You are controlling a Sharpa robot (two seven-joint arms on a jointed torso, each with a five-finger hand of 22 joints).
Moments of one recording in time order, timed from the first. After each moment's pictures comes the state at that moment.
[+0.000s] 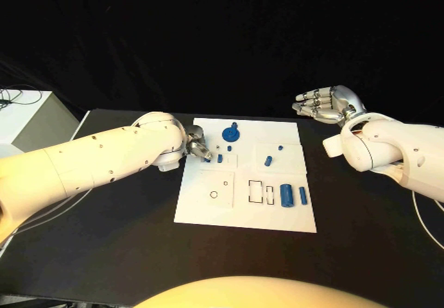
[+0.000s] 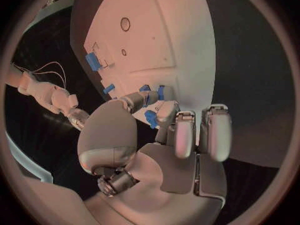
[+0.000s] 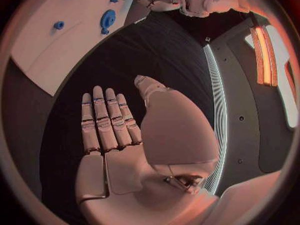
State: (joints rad) left arm 1.23 -0.61 -0.02 1.27 -1.19 0.13 -0.50; left_hand 0.99 -0.15 0.77 0.01 0.55 0.93 0.07 0.69 0.70 1.35 -0.03 1.26 1.00 1.47 -0.07 1.57 1.31 0.06 1.45 0.04 1.49 1.31; right arm 1.31 -0.84 -0.14 1.36 -0.45 -0.52 0.22; right_hand 1.37 -0.18 0.30 0.22 0.31 0.84 0.21 0.16 0.19 1.00 0.20 0.07 0.06 0.96 0.18 0.08 0.16 0.17 0.70 0.29 0.07 0.07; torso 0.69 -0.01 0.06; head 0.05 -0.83
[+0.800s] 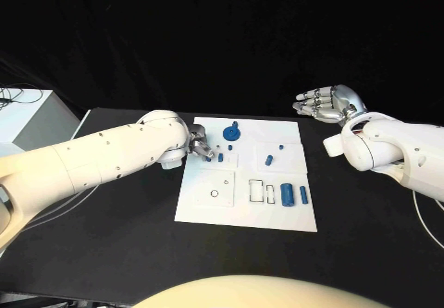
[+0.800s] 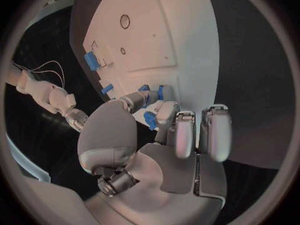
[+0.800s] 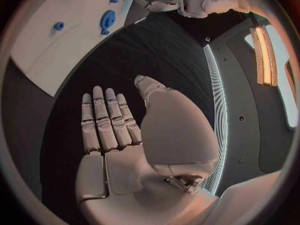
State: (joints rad) left arm 1.24 -0.57 -0.02 1.23 -1.18 0.15 -0.50; left_hand 0.98 -0.15 0.77 0.01 0.55 0.95 0.06 0.69 0.70 1.37 -0.03 1.27 1.02 1.47 -0.07 1.57 1.31 0.06 1.45 0.04 1.50 1.31; right arm 1.31 -0.84 -0.14 1.35 -0.45 -0.52 0.22; right_hand 1.37 -0.18 0.30 0.21 0.32 0.84 0.21 0.16 0.19 1.00 0.20 0.07 0.06 0.96 0.18 0.08 0.16 0.17 0.69 0.29 0.07 0.06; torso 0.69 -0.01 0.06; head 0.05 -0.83
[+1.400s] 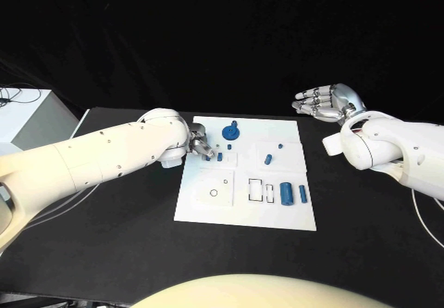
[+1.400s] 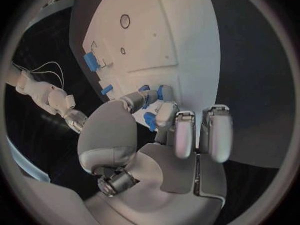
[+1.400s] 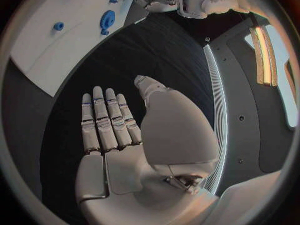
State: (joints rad) left arm 1.24 -0.56 -0.02 1.21 -1.19 0.16 -0.51; left_hand 0.98 -0.15 0.74 -0.02 0.53 0.95 0.05 0.69 0.70 1.38 -0.04 1.28 1.04 1.47 -0.08 1.57 1.31 0.04 1.45 0.04 1.50 1.31; right arm 1.31 -0.84 -0.14 1.36 -0.45 -0.52 0.22; right_hand 1.37 -0.18 0.30 0.21 0.32 0.84 0.21 0.16 0.19 1.00 0.20 0.07 0.06 0.96 0.18 0.08 0.16 0.17 0.69 0.29 0.07 0.06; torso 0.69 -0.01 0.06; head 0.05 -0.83
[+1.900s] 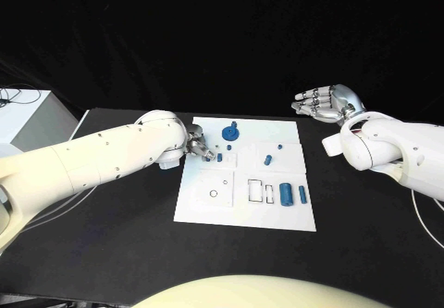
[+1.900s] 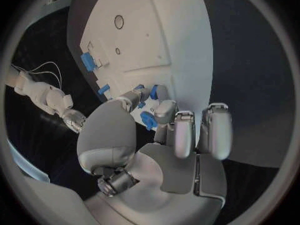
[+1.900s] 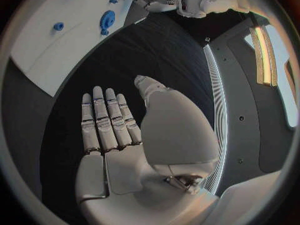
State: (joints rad) left arm 1.23 -0.57 -0.02 1.21 -1.20 0.15 -0.50; left_hand 0.96 -0.21 0.51 0.11 0.49 0.94 0.04 0.66 0.67 1.33 -0.02 1.24 0.97 1.47 -0.08 1.57 1.31 0.05 1.44 0.03 1.47 1.31; right arm 1.31 -0.84 -0.14 1.36 -0.45 -0.52 0.22; right_hand 1.37 -0.18 0.30 0.21 0.32 0.84 0.21 0.16 0.19 1.00 0.20 0.07 0.06 0.96 0.18 0.08 0.16 0.17 0.69 0.29 0.07 0.06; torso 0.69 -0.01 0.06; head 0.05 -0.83
